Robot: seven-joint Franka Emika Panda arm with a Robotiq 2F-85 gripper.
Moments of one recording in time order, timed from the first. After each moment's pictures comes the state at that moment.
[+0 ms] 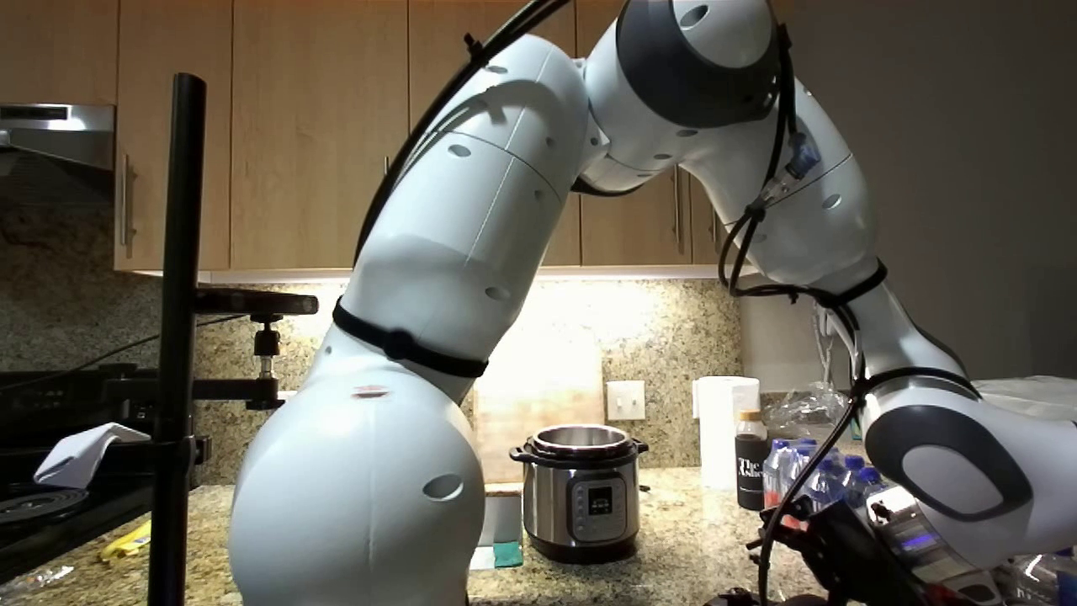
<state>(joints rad) -0.28 0.42 -0.11 -2.16 0.93 1.91 -1.04</state>
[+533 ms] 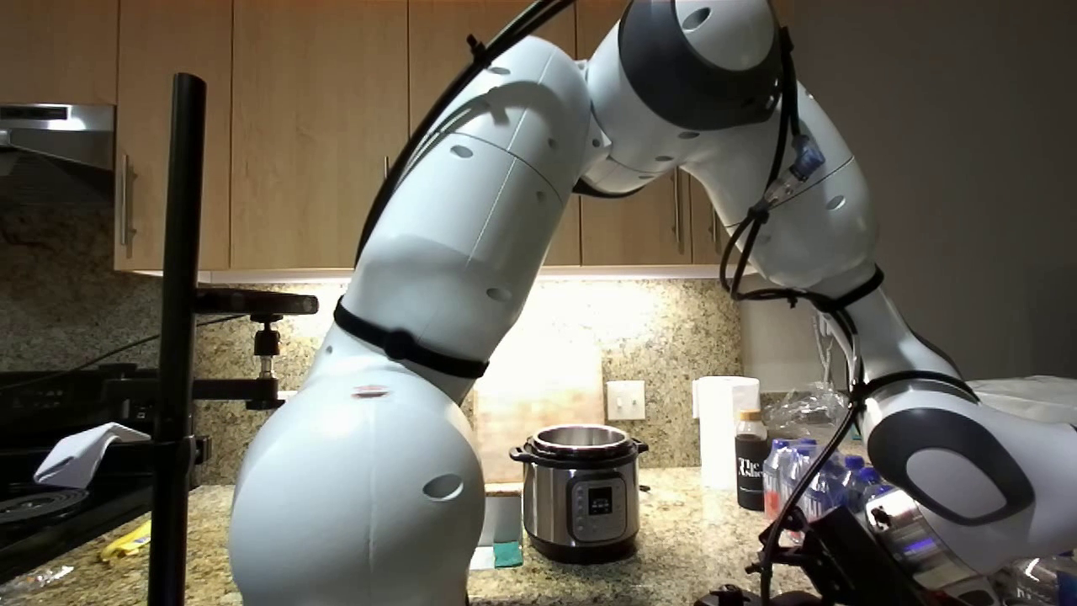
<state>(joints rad) -0.28 0.42 -0.11 -2.16 0.89 1.90 -1.04</state>
